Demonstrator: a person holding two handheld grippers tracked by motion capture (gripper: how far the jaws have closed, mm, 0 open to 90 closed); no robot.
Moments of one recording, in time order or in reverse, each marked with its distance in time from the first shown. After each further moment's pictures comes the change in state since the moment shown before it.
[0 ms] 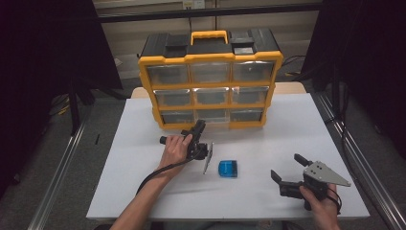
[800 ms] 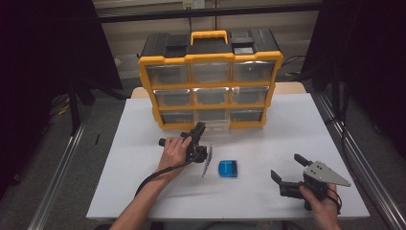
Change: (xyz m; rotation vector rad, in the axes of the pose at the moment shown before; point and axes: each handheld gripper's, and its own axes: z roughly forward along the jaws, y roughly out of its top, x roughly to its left) left arm 0.002 0.001 -0.012 -0.001 -0.017 0.006; right arm 0.000 0.000 0.000 0.003 0.002 0.001
